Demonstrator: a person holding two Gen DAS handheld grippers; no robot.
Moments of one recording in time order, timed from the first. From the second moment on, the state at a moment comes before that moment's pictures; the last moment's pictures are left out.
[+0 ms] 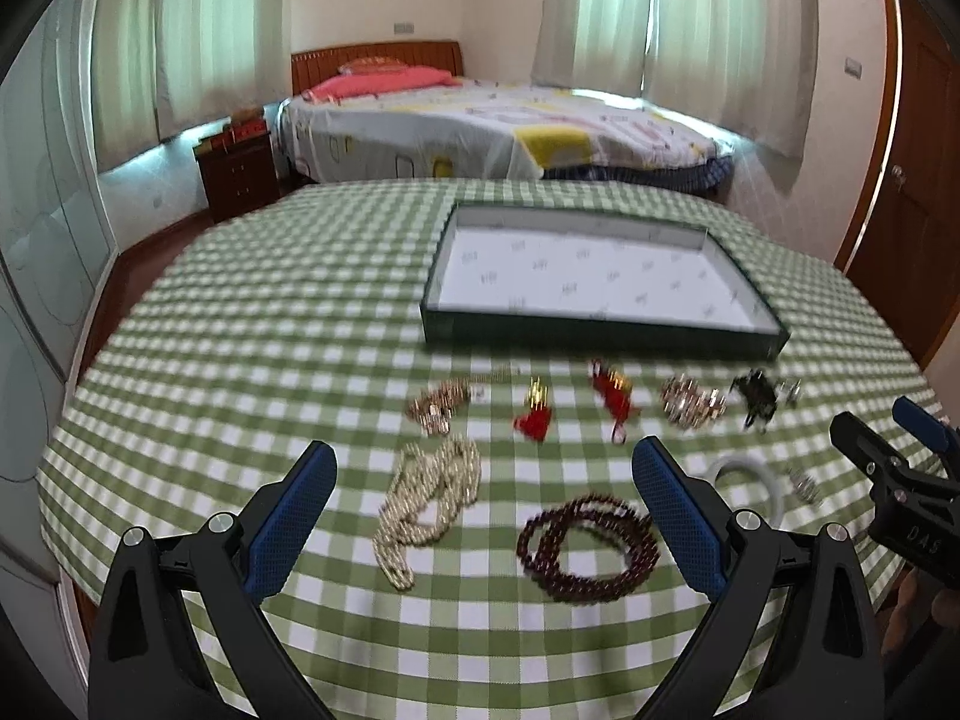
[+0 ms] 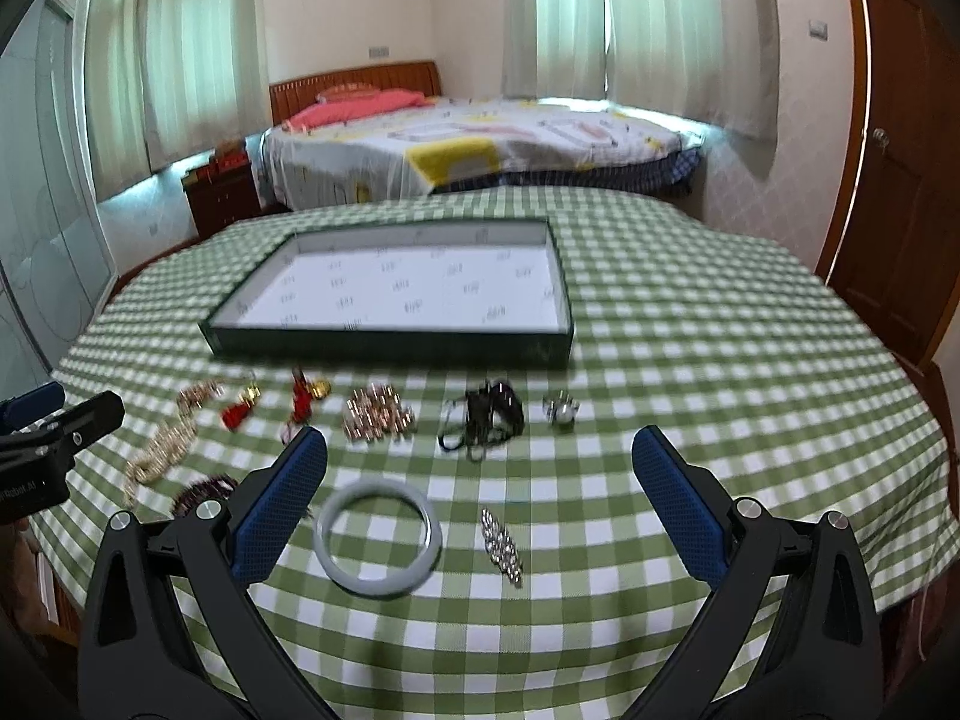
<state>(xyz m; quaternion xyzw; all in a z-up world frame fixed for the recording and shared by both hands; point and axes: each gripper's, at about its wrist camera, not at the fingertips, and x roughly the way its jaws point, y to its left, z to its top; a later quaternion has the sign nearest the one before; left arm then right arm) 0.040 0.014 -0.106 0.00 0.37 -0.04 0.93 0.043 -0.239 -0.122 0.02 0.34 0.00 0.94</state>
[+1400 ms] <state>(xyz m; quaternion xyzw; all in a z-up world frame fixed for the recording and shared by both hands) 0.076 0.045 -0.170 0.03 0.41 -0.05 0.91 0.066 -0.216 -0.167 0.00 0.40 0.05 0.92</state>
